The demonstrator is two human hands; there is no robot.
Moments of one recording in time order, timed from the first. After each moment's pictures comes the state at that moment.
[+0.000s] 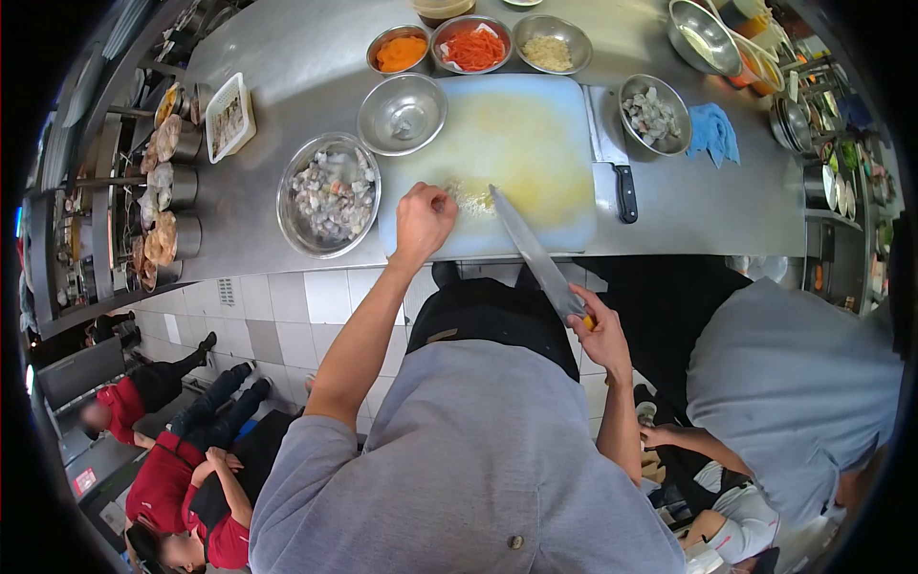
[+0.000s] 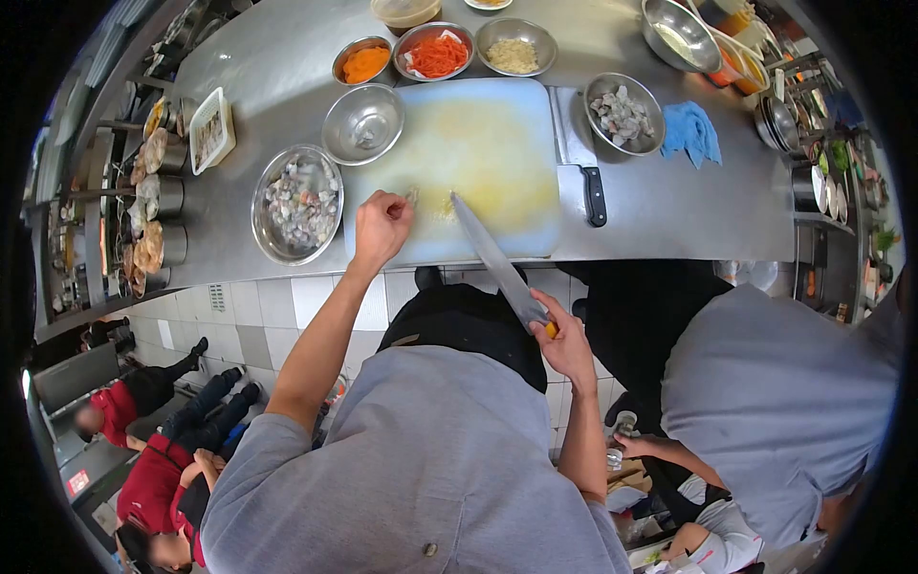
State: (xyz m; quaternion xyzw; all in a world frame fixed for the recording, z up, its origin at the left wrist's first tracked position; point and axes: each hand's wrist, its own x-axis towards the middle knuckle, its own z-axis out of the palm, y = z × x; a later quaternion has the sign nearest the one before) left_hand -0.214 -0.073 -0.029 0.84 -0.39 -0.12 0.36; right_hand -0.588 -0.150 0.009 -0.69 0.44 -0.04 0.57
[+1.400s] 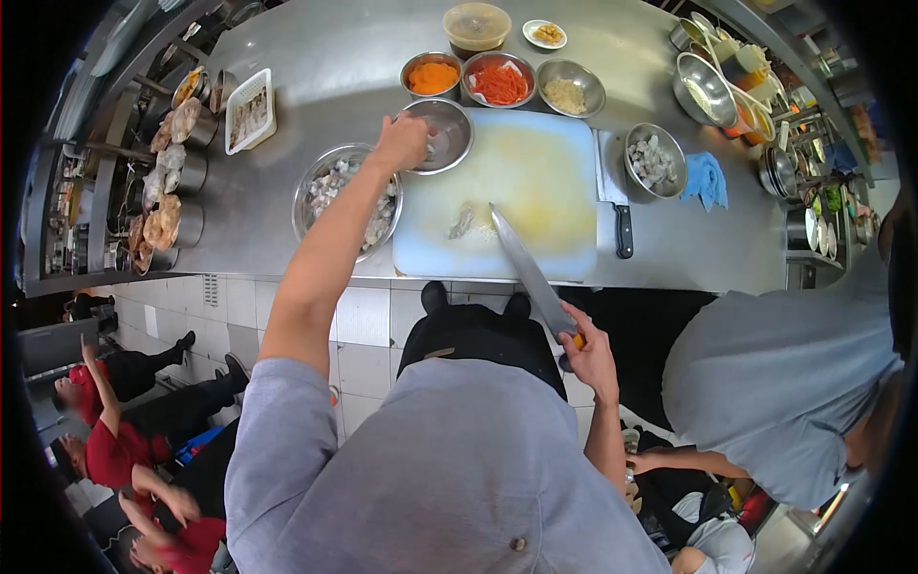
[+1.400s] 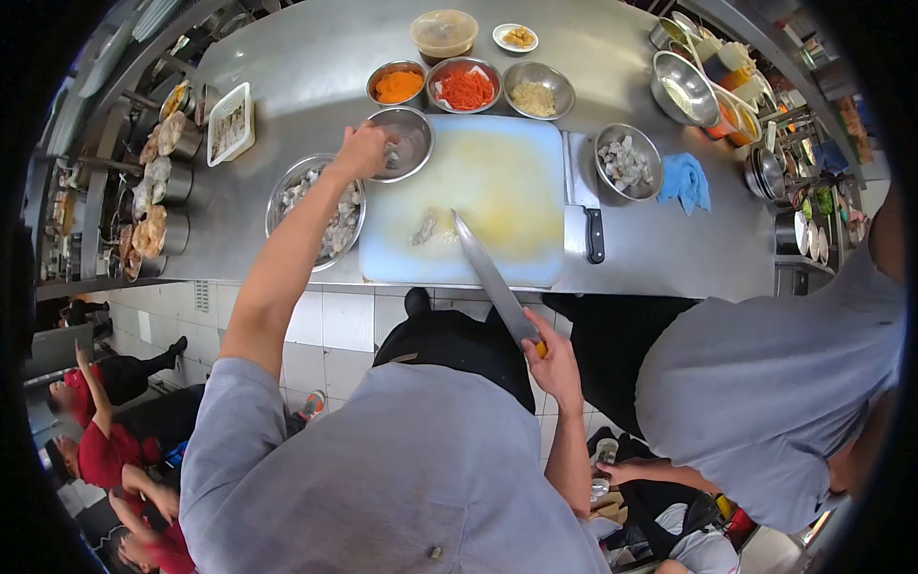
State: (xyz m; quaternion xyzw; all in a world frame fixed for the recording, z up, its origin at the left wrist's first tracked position) left_hand -0.044 -0.147 0.008 0.83 -0.56 -0.09 0.03; right_hand -0.556 -0.141 0.042 -0.75 0.44 -0.04 0.49
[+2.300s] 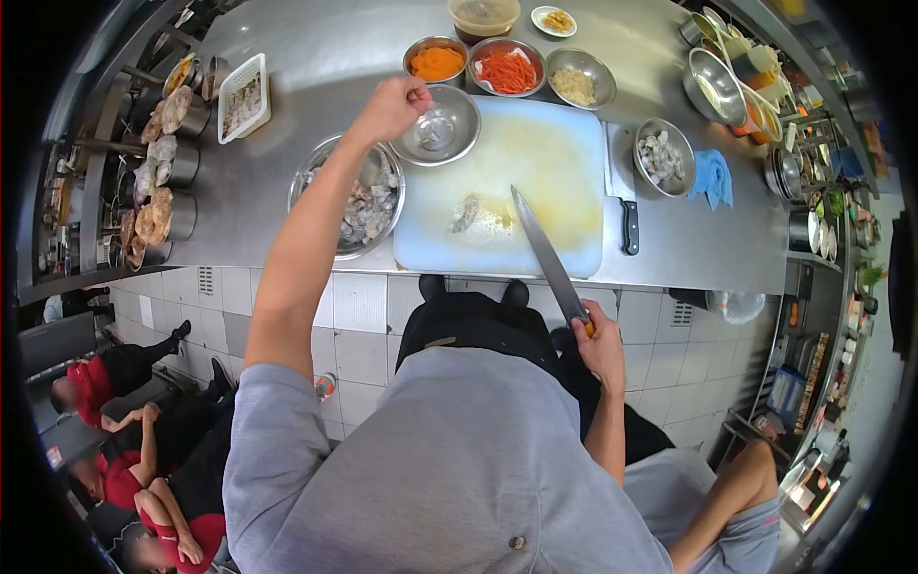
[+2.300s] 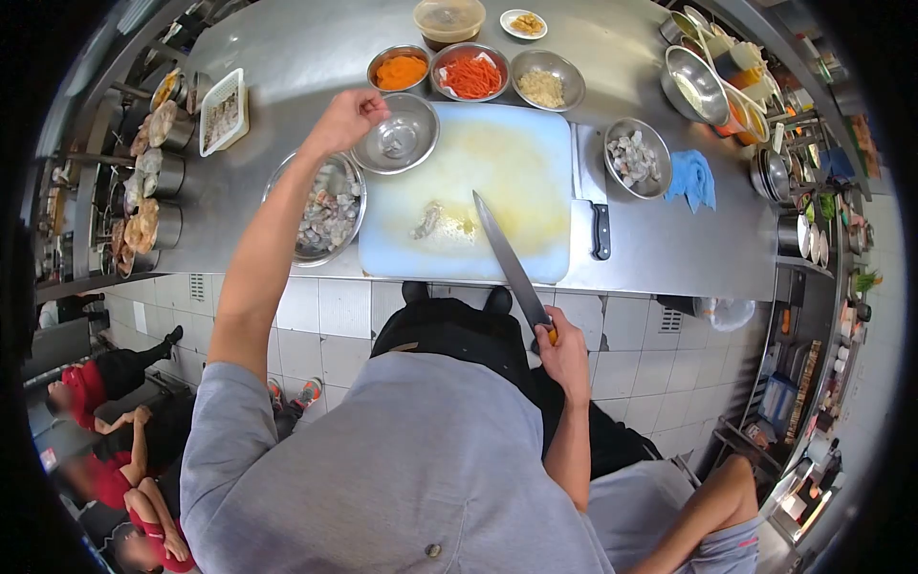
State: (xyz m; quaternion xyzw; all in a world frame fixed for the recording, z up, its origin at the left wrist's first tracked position) left_hand -0.015 -0.150 0.053 0.80 -0.46 -0.23 0.30; right_hand -0.548 -0.157 0.036 -0.76 0.49 -0.02 0.44
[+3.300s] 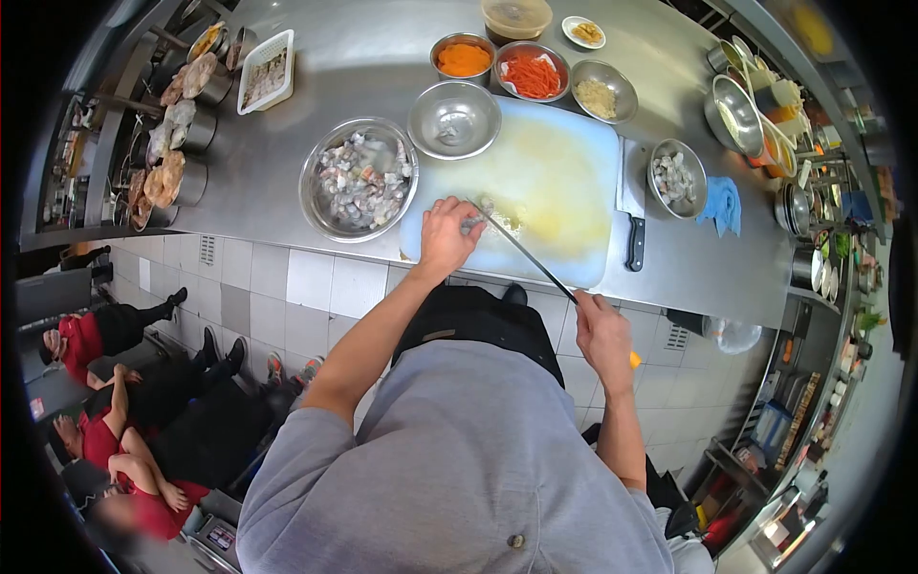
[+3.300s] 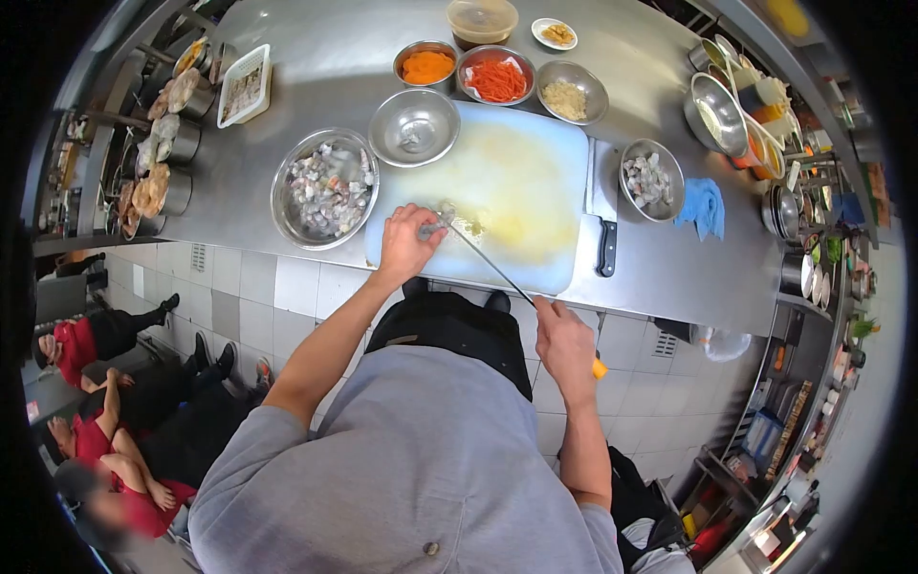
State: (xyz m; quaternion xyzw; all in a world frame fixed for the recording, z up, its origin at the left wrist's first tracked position) left_hand -0.225 -0.054 -0.046 0.85 -0.39 -0.10 0.35; right_hand -0.518 -0.187 0.064 -0.93 0.30 -0.02 0.23
